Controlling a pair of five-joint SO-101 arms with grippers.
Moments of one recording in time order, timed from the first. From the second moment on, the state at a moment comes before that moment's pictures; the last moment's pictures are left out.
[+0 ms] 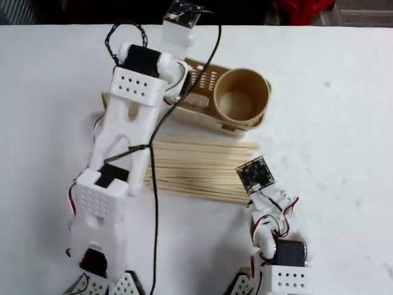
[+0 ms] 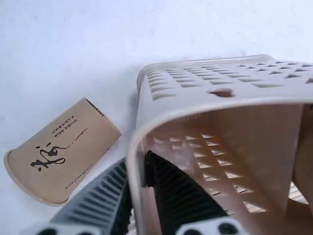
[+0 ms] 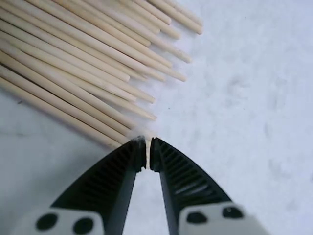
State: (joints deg) left arm 13.1 34.9 -59.8 99.4 -1.6; right arm -0.4 -102.9 96.4 65.7 31.9
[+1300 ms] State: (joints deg) left arm 9.5 34.9 -72.7 102.3 -0.5; right arm -0.4 -102.9 96.4 65.7 31.9
